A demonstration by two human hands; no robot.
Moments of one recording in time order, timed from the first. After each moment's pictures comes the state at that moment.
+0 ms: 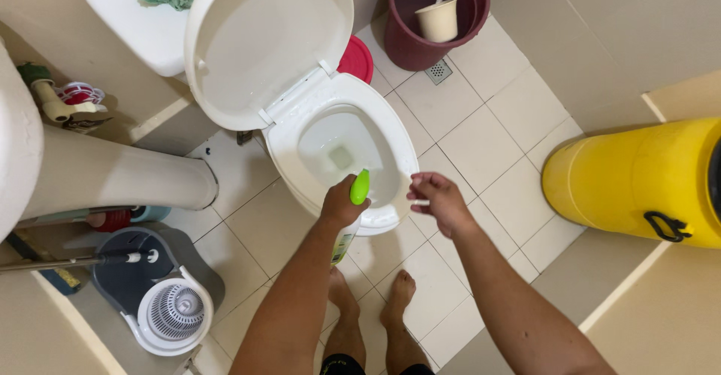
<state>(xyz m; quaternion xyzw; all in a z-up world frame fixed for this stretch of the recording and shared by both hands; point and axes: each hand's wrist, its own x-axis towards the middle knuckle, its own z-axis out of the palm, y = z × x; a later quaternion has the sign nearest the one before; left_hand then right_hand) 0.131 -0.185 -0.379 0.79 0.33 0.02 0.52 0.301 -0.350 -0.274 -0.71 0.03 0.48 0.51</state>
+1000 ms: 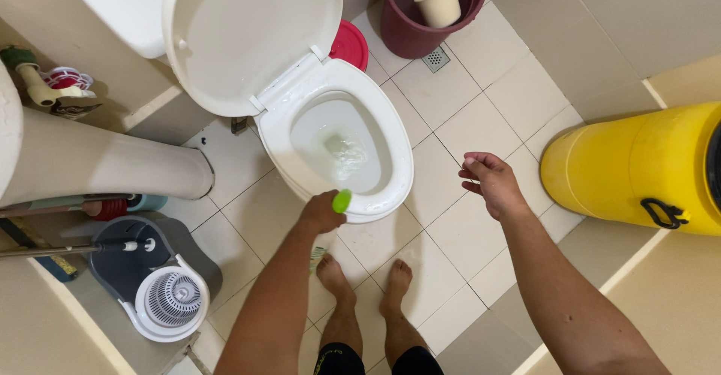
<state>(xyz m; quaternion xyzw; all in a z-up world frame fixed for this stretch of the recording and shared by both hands) 0.092 -0.190 -0.375 0.74 0.38 -0.23 0.50 0.369 -0.419 -0.243 -0.77 0.03 0.40 0.50</state>
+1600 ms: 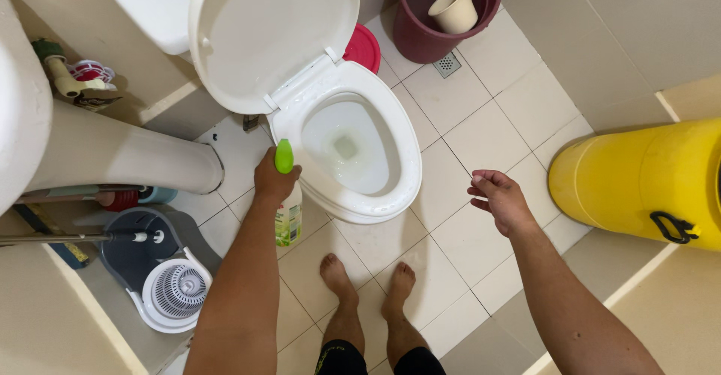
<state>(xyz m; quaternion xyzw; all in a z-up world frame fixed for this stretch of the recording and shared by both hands) 0.056 -0.091 -0.358 0.74 0.51 0.09 0.43 0.360 -0.436 -0.250 -0.78 0.03 0.42 0.46</state>
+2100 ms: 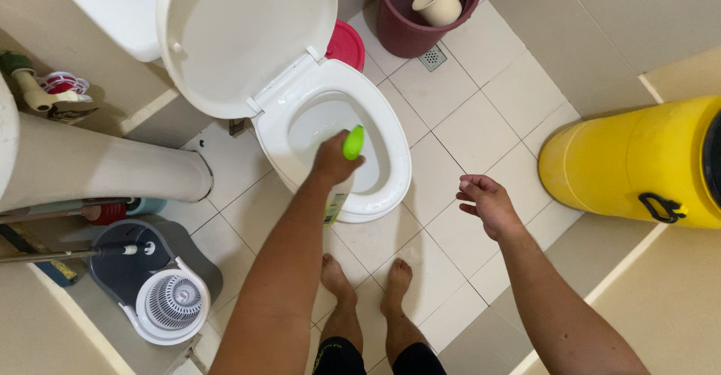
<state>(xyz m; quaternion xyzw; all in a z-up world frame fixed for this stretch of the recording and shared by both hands) 0.180 -0.147 -0.358 0.80 0.34 0.02 0.50 0.346 -0.456 -0.267 -0.78 0.05 0.42 0.46</state>
